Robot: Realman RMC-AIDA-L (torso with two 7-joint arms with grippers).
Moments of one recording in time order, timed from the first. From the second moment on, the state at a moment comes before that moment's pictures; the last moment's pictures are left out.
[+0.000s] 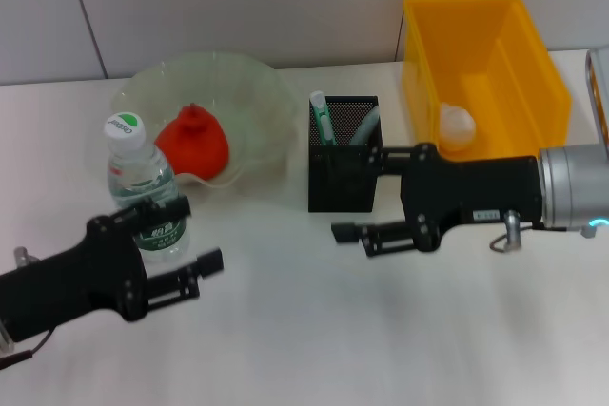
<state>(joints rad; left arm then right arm) -0.36 -1.92 1.53 0.45 0.98 1.46 -1.00 0.56 2.08 2.30 0.75 1.25 -1.58 1.24</state>
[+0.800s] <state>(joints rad) -0.38 -1.95 1.29 0.69 1.44 1.58 -1.22 0.45 2.08 2.18 0.92 1.20 -1.74 1.32</state>
